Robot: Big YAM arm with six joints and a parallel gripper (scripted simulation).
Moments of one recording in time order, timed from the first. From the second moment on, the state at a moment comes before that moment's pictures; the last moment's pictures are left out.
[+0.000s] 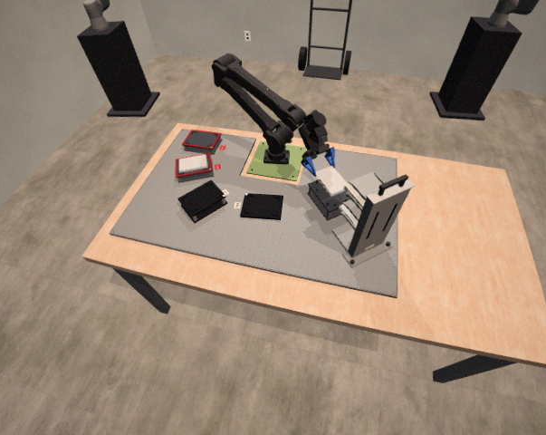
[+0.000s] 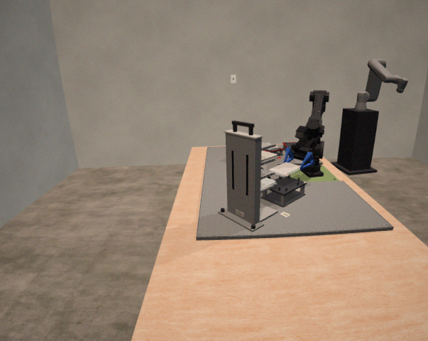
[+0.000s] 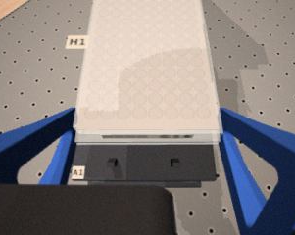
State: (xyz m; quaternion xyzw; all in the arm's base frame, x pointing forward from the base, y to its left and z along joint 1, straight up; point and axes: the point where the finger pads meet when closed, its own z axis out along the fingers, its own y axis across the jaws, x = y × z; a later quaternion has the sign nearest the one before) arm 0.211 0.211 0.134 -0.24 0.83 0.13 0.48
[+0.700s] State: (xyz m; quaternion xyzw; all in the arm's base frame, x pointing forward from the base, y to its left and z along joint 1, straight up) arm 0.211 0.212 0.150 -0.24 0.84 0.13 0.47
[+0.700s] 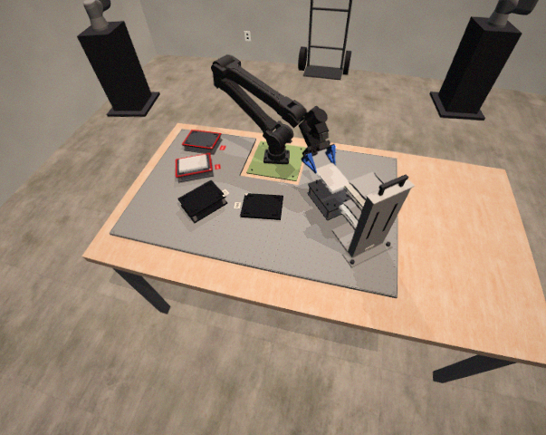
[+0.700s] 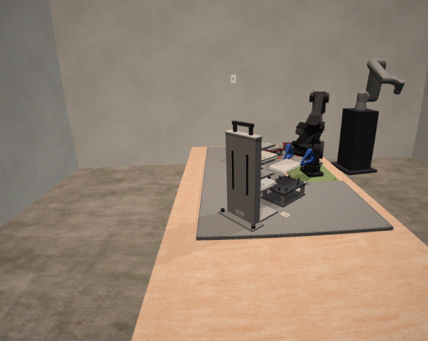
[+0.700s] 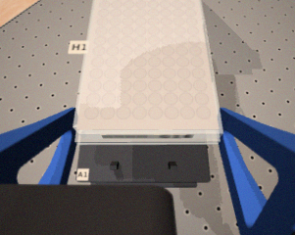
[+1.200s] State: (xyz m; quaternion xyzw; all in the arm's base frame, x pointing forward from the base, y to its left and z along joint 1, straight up) arm 0.211 0.212 0.164 -0.24 0.84 0.13 0.48
